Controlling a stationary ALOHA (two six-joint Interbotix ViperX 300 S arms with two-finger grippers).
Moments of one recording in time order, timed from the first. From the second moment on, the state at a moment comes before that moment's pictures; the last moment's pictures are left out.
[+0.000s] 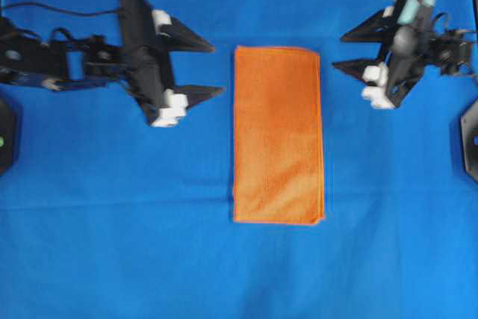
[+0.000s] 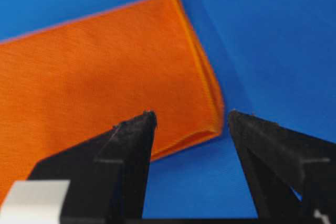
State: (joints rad) left arm 0.21 -0.05 0.78 -0.03 -0.28 0.02; right arm -0.40 -0.35 1.03 -0.52 -0.07 0.50
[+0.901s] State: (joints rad) left arm 0.34 0.36 0.63 -0.03 -0.35 0.02; right arm -0.48 0.07 0.92 -0.55 -0.14 0.50
